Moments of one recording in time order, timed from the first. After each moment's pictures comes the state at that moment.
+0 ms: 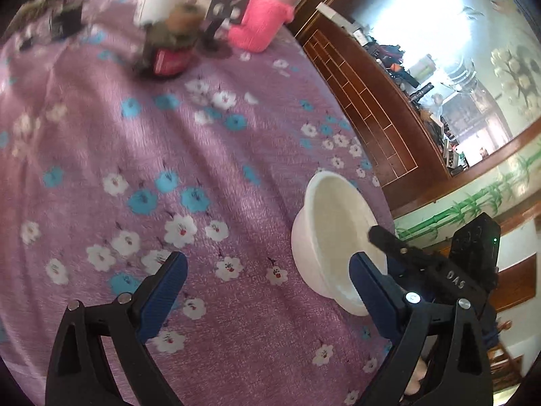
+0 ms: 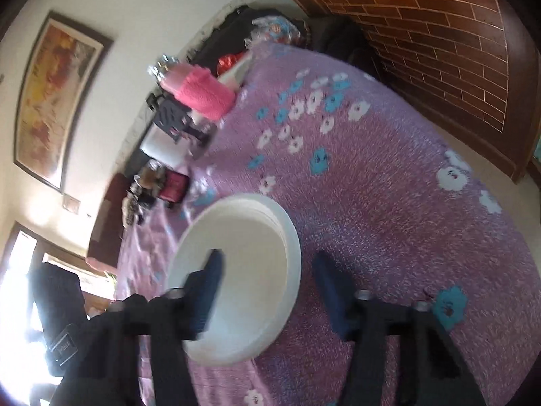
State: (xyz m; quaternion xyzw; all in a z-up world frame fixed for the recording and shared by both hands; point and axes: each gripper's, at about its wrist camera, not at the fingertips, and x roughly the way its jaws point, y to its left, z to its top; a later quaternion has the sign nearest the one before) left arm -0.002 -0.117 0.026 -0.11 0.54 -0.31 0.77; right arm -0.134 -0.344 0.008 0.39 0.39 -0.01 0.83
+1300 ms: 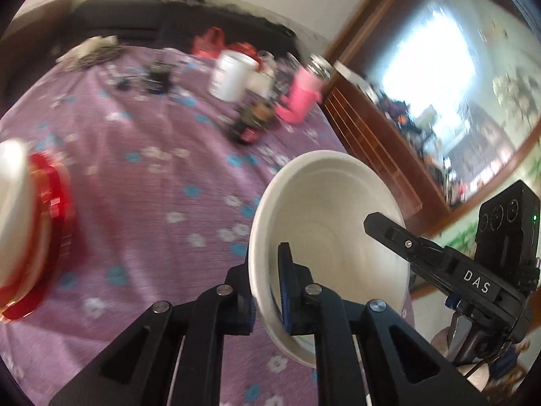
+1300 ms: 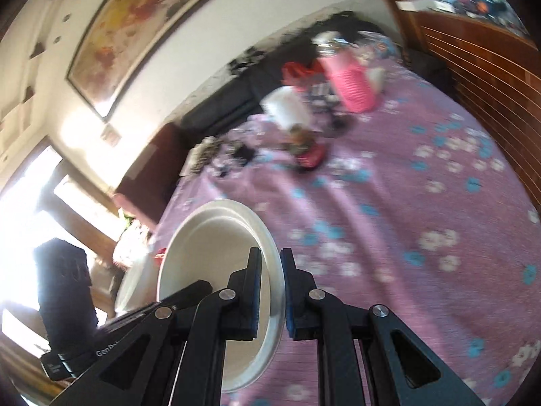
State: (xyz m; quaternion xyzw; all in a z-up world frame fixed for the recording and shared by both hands) left arm -0.081 0.030 0.120 -0.14 0.44 -0.24 0.85; right arm -0.136 -0.159 0.134 0.26 0.35 0.12 0.89
